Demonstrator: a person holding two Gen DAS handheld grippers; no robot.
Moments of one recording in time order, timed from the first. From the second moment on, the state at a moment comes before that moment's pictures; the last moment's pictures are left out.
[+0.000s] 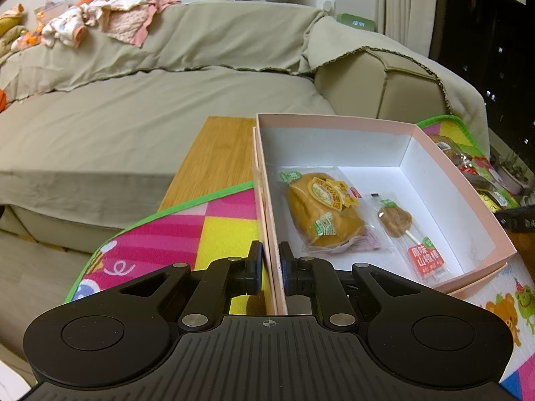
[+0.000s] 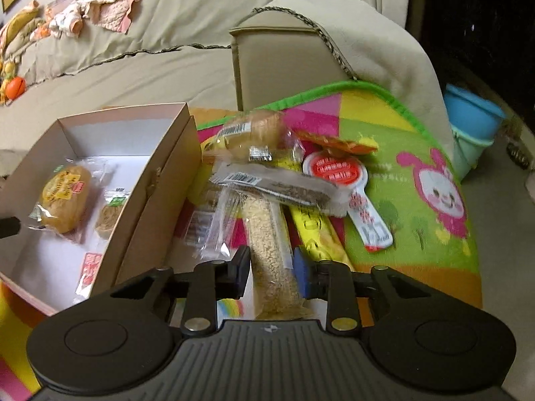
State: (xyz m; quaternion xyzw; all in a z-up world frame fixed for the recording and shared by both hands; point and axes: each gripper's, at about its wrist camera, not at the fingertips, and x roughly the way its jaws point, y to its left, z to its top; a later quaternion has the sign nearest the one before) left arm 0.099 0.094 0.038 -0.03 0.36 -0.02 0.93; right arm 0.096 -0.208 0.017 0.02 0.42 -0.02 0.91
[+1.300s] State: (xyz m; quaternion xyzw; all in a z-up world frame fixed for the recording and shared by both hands) left arm 0.096 0.094 0.040 -0.03 0.36 -0.03 0.93; right arm -0.022 -0.161 0.129 0.00 0.37 0.05 0.93
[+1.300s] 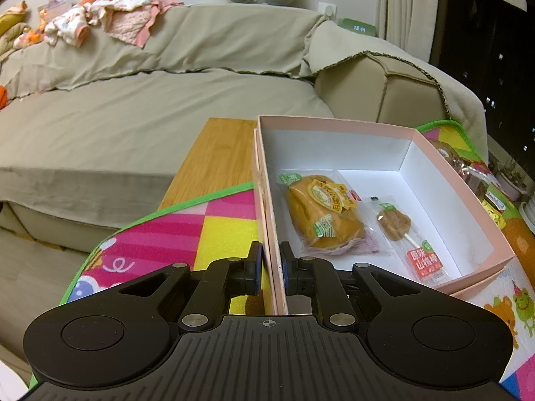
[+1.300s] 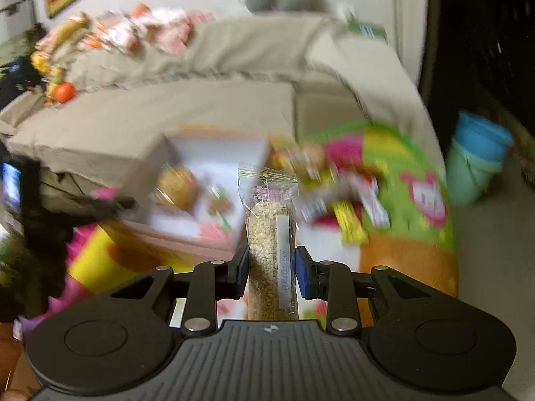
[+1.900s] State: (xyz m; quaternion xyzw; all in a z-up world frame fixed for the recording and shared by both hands) left arm 0.096 0.095 0.039 -0.03 0.36 -0.04 0.93; right arm 0.082 -0.081 0.173 0.06 0.32 0.14 0.93
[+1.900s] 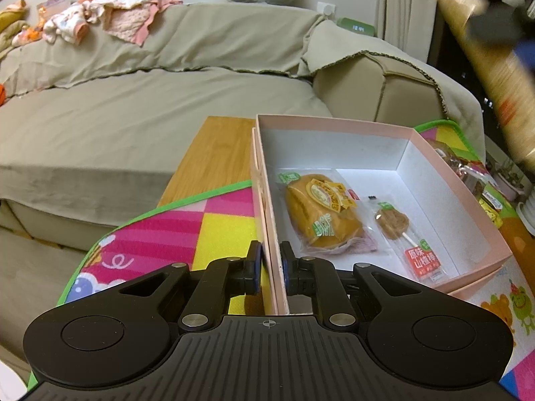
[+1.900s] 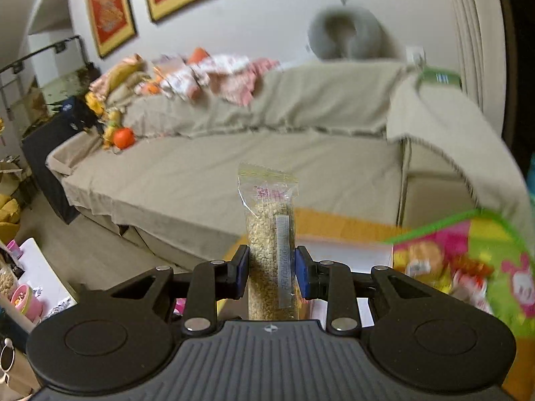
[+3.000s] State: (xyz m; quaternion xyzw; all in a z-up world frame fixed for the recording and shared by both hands) left arm 0.096 0.093 0.039 -0.03 0.35 -0.03 0.93; right arm 0.072 -0.278 0.062 0.13 0.39 -0.11 0.90
